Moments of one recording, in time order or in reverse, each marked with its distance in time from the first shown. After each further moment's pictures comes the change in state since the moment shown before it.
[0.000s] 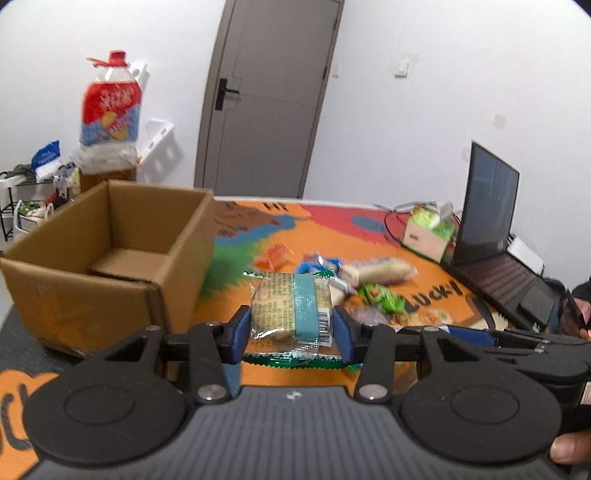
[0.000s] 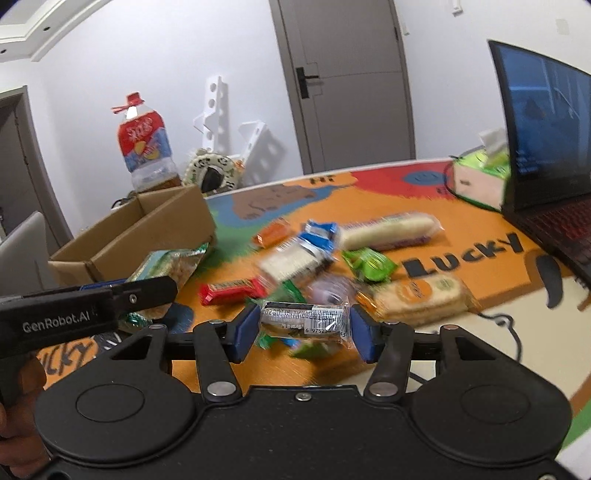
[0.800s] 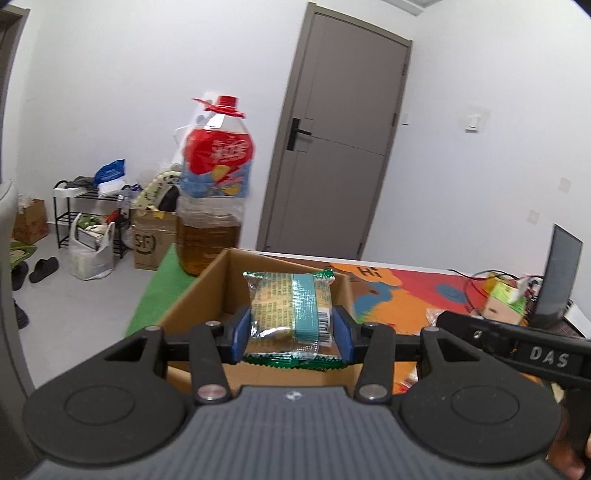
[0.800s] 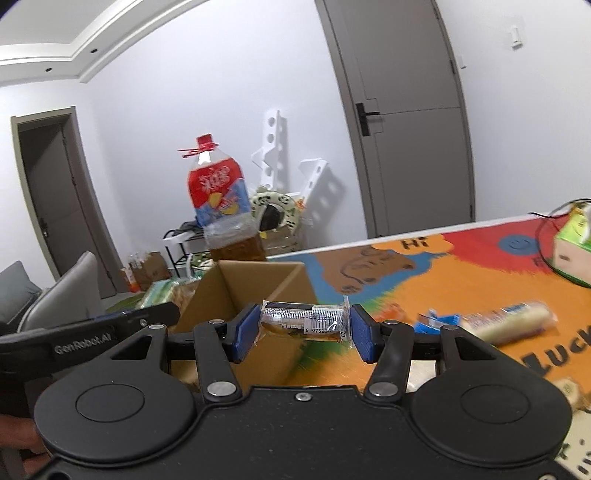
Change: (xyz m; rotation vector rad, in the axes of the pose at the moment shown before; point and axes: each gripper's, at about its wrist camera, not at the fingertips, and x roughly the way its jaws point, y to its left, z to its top) left arm -0.016 0.101 0.052 -0.096 -0.119 0.182; right arm 0.036 0.085 0.067 -0.036 -0.107 0.168
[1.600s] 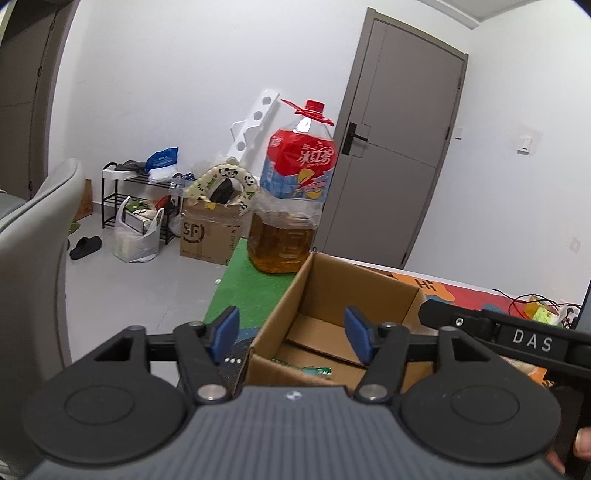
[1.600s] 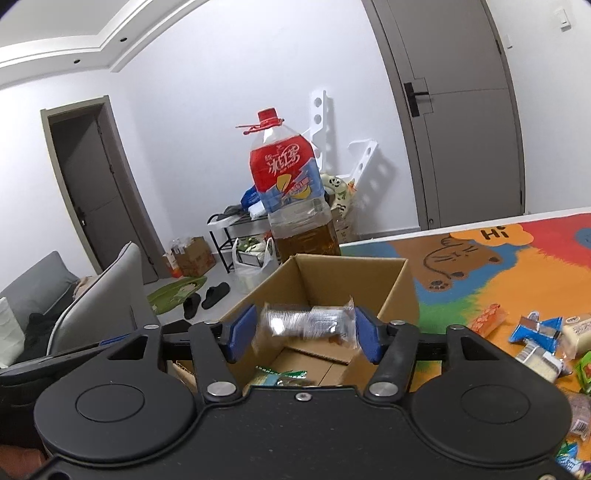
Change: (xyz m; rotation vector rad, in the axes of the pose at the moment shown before) left arm -0.019 0.058 0.006 -0.101 0.005 0.126; right arm 0.045 0.056 0.006 0.007 0.073 0.125
